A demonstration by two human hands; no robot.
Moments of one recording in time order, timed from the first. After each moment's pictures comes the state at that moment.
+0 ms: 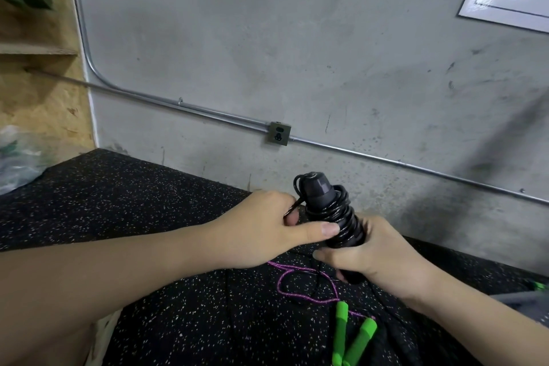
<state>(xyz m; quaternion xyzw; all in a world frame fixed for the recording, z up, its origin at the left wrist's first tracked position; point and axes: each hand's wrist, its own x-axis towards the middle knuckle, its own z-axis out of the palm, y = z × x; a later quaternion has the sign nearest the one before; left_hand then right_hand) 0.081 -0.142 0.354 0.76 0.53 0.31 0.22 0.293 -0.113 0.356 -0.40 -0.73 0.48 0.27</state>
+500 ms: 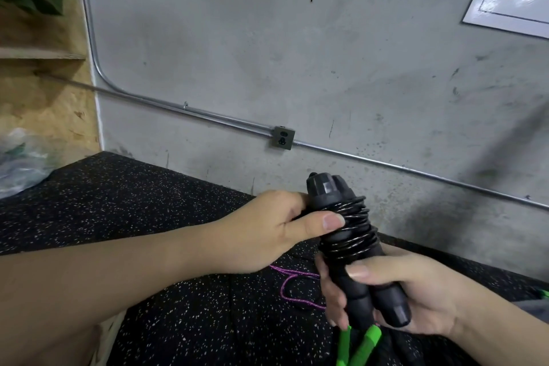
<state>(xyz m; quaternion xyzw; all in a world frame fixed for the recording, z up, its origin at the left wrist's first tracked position) 0.073 -0.144 0.360 0.79 0.40 0.35 0.31 0.296 -0.128 0.370 -0.20 -0.57 0.79 0.09</state>
